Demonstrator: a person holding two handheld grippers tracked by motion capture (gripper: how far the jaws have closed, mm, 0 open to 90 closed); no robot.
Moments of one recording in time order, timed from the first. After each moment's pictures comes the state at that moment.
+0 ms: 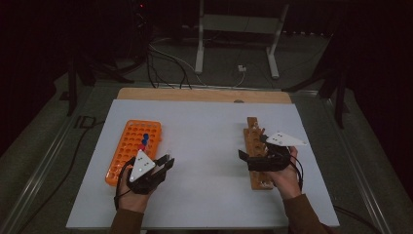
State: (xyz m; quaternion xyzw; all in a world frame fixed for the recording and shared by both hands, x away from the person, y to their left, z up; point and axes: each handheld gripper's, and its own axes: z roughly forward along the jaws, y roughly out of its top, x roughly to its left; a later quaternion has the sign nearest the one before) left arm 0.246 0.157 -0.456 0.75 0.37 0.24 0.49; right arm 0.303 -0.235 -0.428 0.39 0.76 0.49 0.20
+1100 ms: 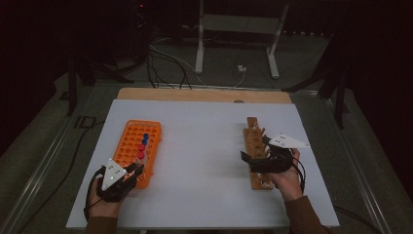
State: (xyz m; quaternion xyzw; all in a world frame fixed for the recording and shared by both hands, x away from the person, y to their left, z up) left arm 0.232 0.221 -0.478 0.76 0.41 0.28 0.42; right arm 0.300 -0.241 -0.432 0.40 0.75 0.49 0.20
